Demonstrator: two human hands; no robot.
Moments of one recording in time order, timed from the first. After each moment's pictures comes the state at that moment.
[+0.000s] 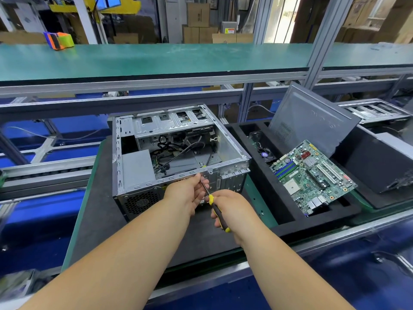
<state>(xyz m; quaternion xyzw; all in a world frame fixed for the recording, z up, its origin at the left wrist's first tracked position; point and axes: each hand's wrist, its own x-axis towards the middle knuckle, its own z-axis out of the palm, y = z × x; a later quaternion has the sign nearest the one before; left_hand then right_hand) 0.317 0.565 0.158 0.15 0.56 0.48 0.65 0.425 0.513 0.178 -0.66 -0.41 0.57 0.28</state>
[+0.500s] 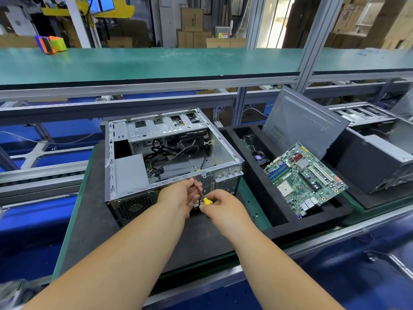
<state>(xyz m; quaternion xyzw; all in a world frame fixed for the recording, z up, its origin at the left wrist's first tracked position) 0.315 0.568 0.156 0.14 0.57 0.47 0.66 0.432 0.515 0.154 -0.65 -0.52 0.45 0.32</state>
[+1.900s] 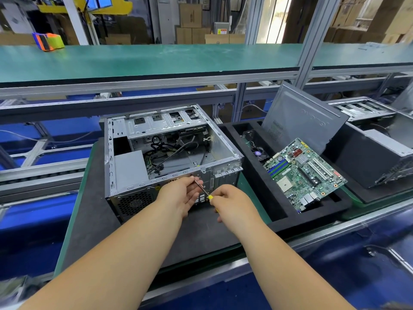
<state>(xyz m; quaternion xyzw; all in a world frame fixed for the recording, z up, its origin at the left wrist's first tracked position) 0.313 0.563 0.154 0.17 0.56 0.45 0.67 0.447 0.515 0.151 -0.68 -0.54 0.40 0.29</state>
